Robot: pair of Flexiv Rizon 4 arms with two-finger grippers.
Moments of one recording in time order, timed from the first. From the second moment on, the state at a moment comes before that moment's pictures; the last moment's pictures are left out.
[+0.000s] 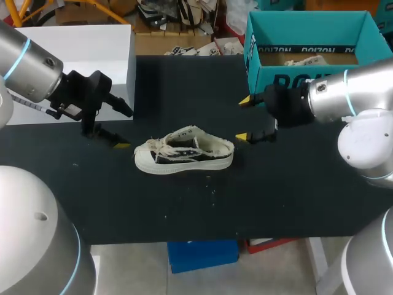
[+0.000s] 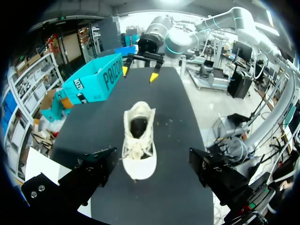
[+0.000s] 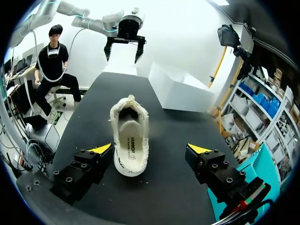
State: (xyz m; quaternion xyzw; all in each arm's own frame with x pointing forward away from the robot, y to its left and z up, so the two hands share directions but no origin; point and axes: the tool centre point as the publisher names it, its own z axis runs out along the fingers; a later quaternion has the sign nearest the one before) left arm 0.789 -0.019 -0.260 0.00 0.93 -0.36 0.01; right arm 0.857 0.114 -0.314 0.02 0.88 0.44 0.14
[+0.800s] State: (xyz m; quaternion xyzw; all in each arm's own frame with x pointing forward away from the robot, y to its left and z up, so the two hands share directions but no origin) left arm 0.789 -0.019 -0.261 0.00 0.93 -0.36 0.01; right arm 0.852 0.128 -0.359 -0.02 0.87 0.48 0.06
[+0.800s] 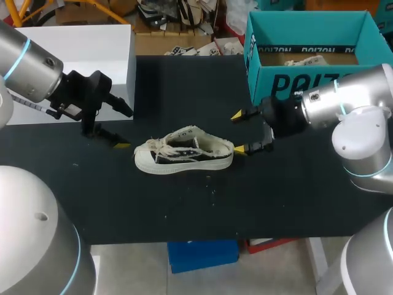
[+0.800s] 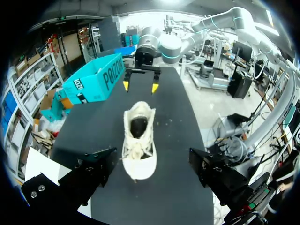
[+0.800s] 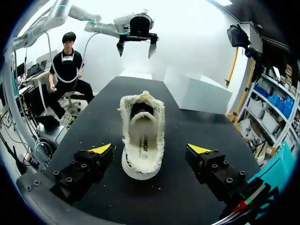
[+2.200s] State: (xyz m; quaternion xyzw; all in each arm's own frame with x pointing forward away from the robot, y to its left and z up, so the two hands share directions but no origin) left arm 0.789 -0.019 -0.261 0.00 0.93 -0.36 0.01; right arm 0.842 0.168 -0.423 0.01 0.86 0.51 0.03
